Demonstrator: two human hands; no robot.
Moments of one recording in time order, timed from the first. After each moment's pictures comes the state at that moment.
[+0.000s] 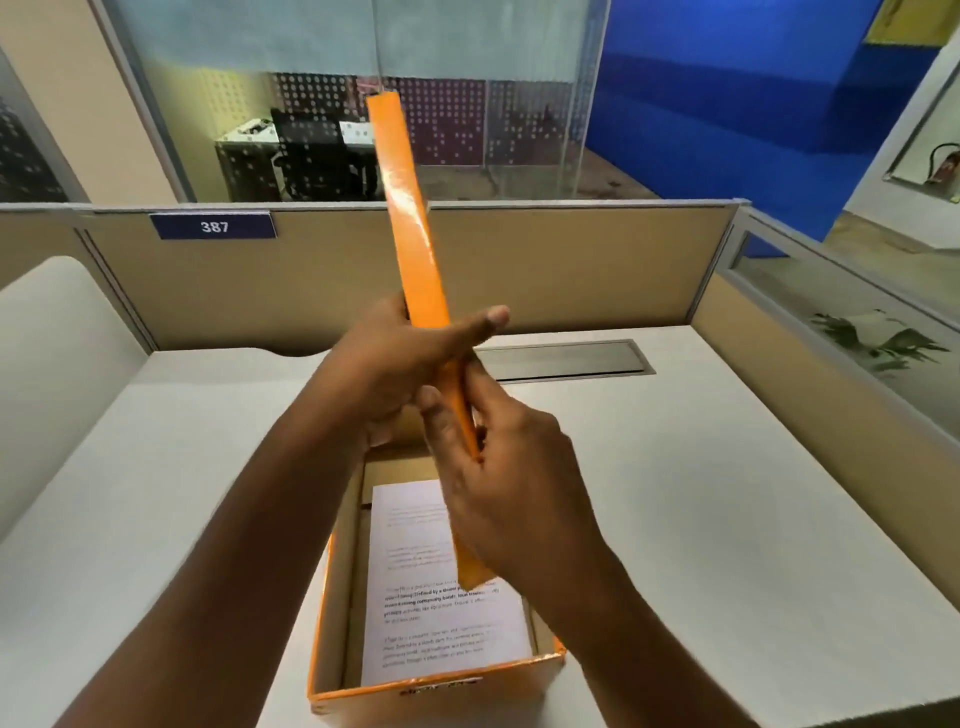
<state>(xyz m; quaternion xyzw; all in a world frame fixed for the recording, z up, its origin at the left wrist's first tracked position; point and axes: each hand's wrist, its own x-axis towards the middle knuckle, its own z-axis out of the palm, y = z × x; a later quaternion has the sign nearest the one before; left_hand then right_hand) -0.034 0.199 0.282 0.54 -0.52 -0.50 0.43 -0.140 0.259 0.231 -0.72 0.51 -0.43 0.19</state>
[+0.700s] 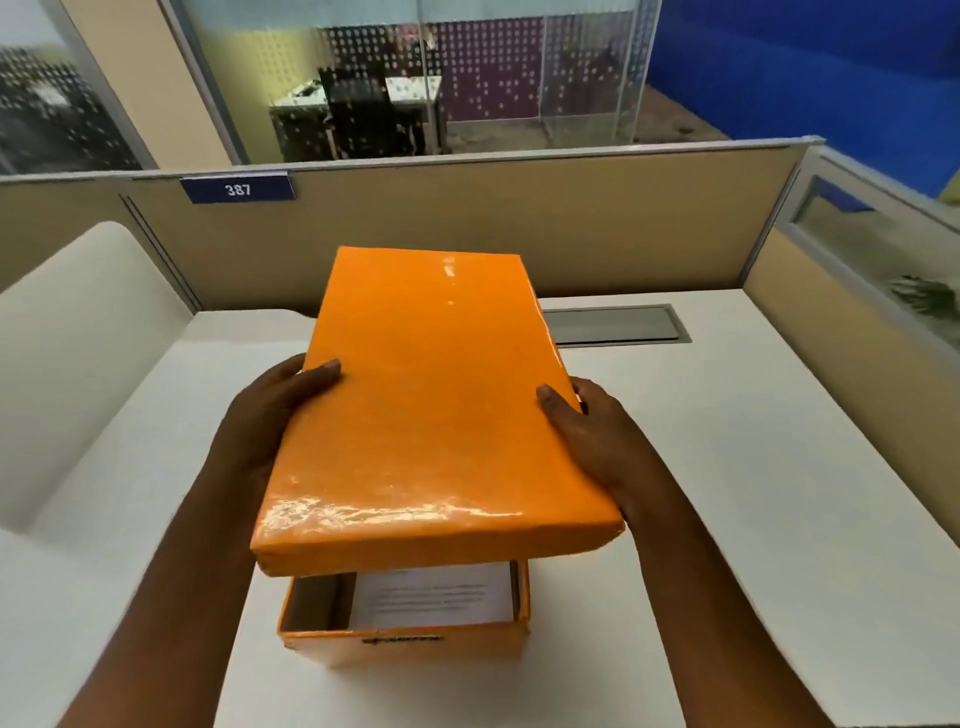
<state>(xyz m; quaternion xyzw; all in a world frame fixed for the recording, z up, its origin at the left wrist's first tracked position) 0.019 0.199 0.179 0.62 -0.34 -0.50 0.50 -0.267 0.175 0.146 -0.55 0.61 -0.29 0.48</state>
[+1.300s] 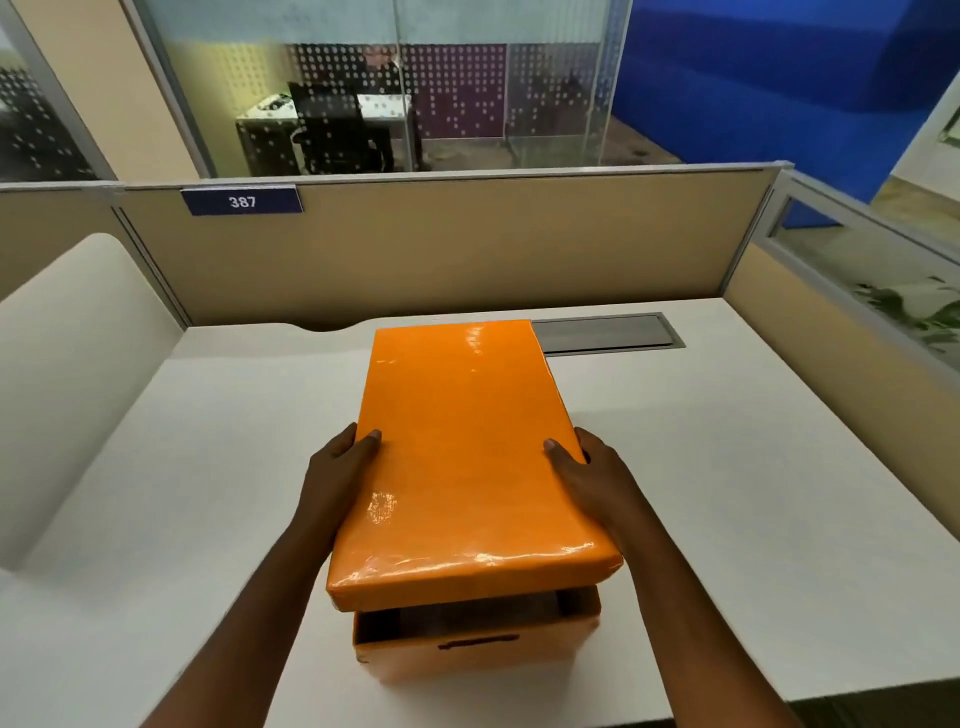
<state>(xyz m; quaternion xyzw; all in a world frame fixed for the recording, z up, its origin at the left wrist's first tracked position) 0.068 0.201 0.090 0.68 -0.38 -0.44 0.45 -0.203 0.196 0.099 -0.53 0.68 -0.26 0.43</state>
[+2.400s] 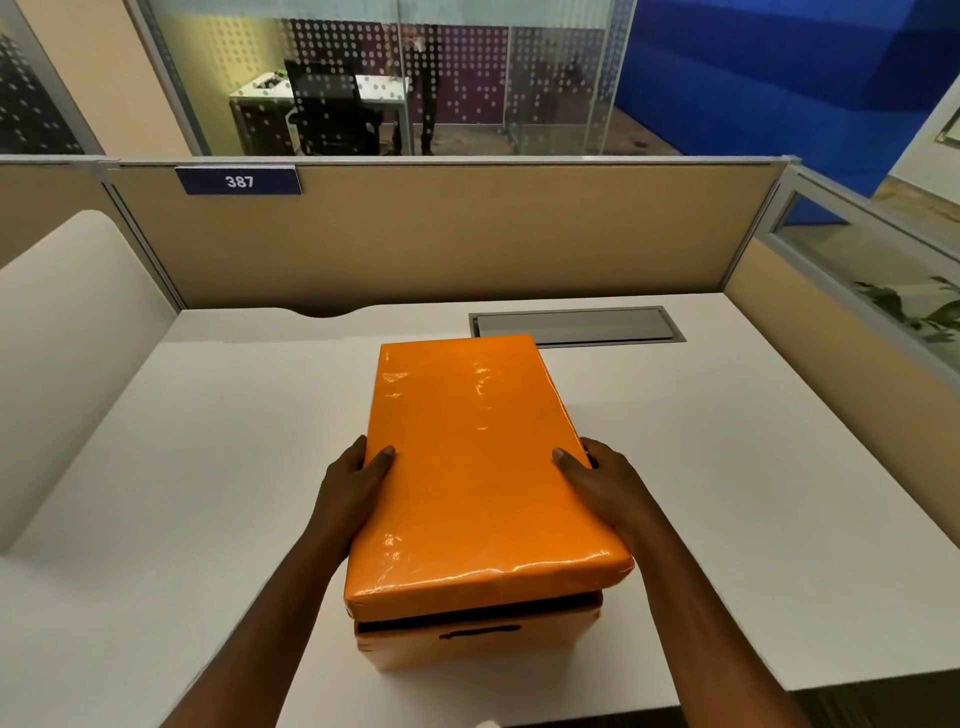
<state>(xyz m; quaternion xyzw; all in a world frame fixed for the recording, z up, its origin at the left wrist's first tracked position) 0.066 0.206 0.059 0.67 -0.43 -0.46 0.39 -0.214 0.192 0.075 -0.53 0.70 -0.21 0.43</state>
